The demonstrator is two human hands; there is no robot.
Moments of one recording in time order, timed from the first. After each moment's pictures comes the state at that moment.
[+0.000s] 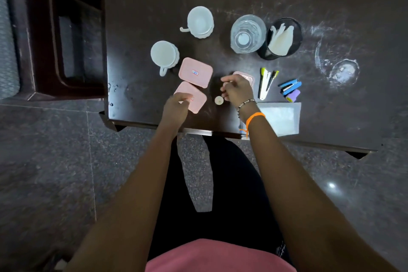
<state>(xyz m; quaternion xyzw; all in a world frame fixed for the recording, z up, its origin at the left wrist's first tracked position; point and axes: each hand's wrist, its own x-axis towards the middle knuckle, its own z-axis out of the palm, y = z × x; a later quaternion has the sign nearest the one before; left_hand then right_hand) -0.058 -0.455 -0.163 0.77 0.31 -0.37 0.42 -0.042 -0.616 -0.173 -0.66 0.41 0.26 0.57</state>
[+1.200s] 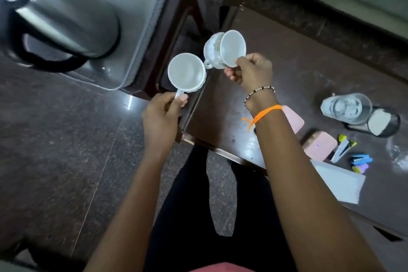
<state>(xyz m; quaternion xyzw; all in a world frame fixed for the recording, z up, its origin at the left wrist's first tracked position) -0.015 -0.199 -0.059 0.79 0.34 -0.07 0.50 0.099 -0.347 -0.083 -0.64 0.33 0.20 0.67</state>
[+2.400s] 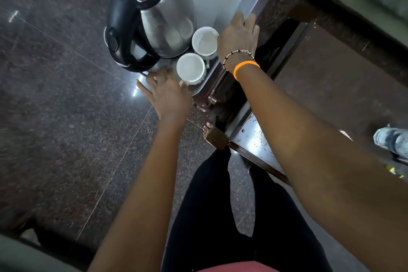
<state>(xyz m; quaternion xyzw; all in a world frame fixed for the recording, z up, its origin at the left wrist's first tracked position) 0.018 -0.030 -0.108 0.91 0.36 -0.14 0.15 0.156 -0.116 -0.127 -0.98 -0.10 0.15 0.07</state>
